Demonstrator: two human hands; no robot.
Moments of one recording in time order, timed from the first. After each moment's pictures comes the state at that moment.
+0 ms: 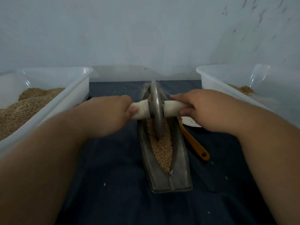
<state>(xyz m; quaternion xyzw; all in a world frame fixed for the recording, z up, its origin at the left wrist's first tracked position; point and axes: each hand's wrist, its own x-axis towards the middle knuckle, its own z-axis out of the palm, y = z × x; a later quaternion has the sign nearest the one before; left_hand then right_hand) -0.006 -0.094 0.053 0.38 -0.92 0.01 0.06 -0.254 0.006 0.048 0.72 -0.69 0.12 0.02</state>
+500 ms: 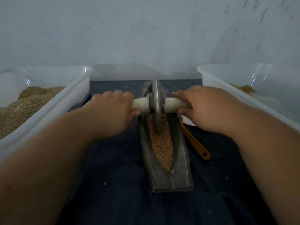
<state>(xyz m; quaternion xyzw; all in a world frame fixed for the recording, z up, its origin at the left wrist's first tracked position) -0.009 -0.104 0.036 0.35 -0.92 0.13 0.11 -0.246 0.008 0.047 0.70 -0.69 0.12 0.12</state>
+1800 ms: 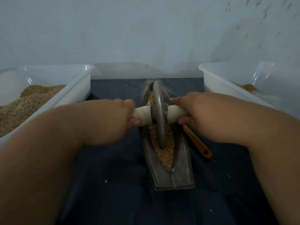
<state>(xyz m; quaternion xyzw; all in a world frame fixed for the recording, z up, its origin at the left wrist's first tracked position) 0.003 -0.080 0.052 0.33 -0.94 0.05 0.00 -0.228 0.030 0.056 0.74 -0.66 0.05 0.07</state>
